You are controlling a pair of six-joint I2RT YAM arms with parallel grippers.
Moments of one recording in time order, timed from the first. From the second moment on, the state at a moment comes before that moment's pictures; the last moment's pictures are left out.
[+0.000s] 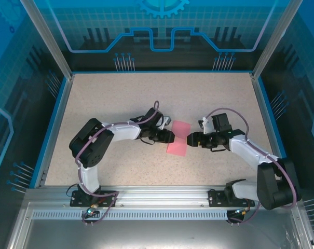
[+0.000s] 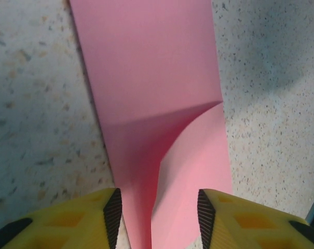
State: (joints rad) left arm -0.64 1.91 1.09 -0.15 0.46 -0.52; right arm 0.23 1.26 0.63 -0.42 -0.59 0.31
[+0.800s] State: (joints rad) left arm -0.64 1.83 1.02 -0.10 0.43 -0.48; right arm 0.19 1.36 0.58 -0.24 -0.82 0.43
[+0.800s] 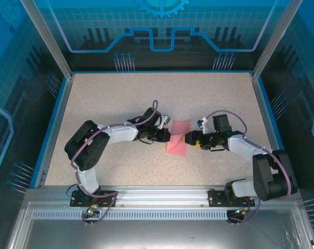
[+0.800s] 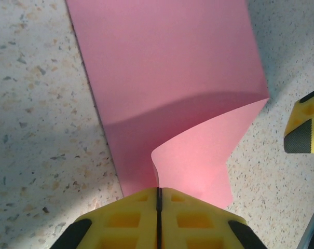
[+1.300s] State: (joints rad) left arm -0.64 1.83 1.02 -0.10 0.43 -0.49; right arm 0.23 1.63 0.76 -0.21 -0.79 0.48
